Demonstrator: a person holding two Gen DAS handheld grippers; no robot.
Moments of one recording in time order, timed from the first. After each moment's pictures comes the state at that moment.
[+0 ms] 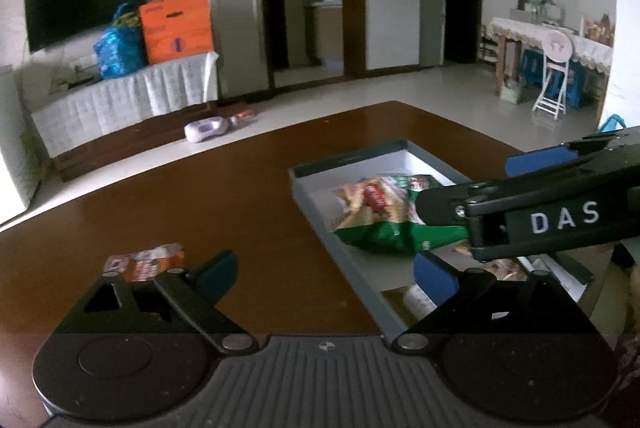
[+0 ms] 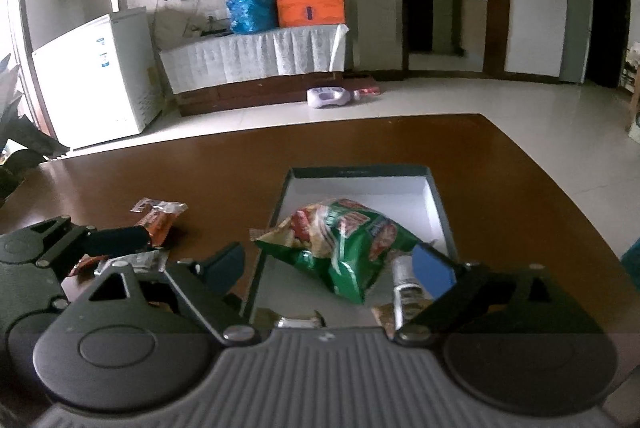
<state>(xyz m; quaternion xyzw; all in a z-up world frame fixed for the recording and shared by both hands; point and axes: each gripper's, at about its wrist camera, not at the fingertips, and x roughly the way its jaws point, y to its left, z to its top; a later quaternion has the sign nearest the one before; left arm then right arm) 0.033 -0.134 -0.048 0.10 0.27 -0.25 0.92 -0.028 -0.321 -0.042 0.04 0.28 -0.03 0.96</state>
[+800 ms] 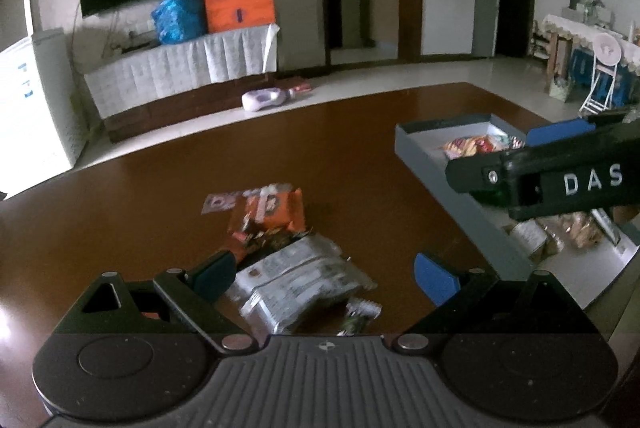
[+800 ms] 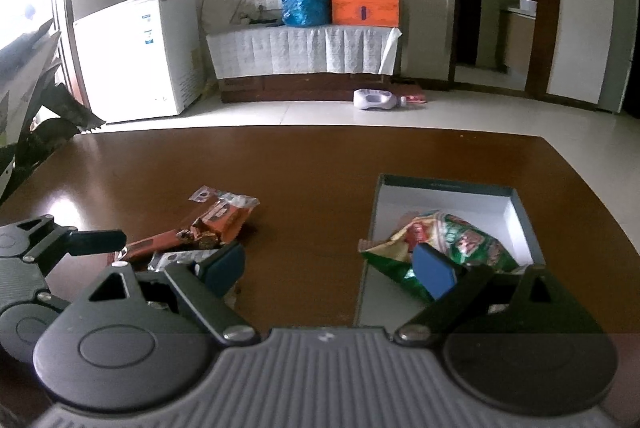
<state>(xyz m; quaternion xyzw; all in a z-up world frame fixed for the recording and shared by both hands) 0.032 -0.043 -0.051 0.09 0.31 -0.18 0.93 -0.006 -0.241 -0.041 0.00 0.29 0.03 0.96</state>
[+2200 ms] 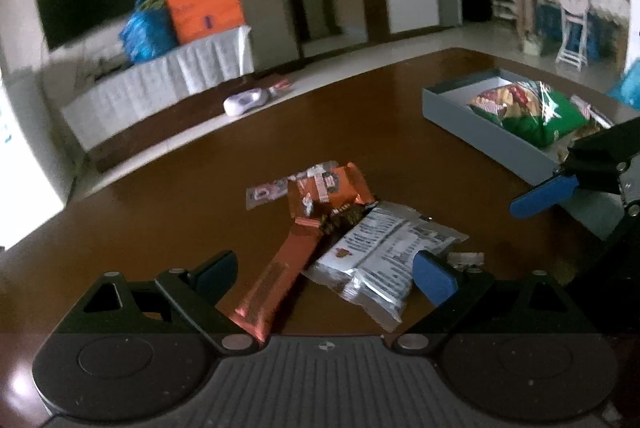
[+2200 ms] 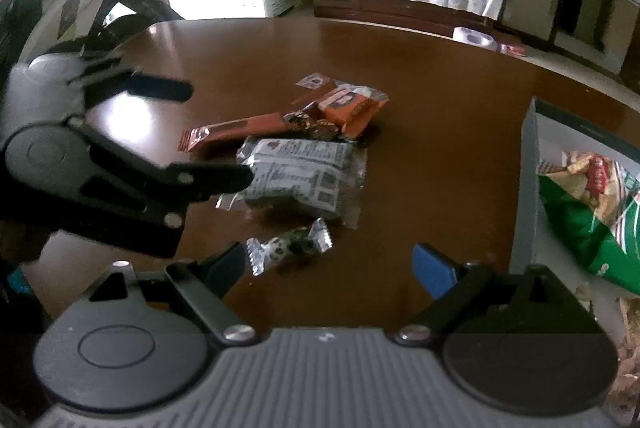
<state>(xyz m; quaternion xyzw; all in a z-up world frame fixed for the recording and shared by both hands) 0.060 0.013 -0.064 0.18 0.30 -0.23 0.91 0.025 -0.165 -0.117 -0.06 0.39 0.17 0.90</state>
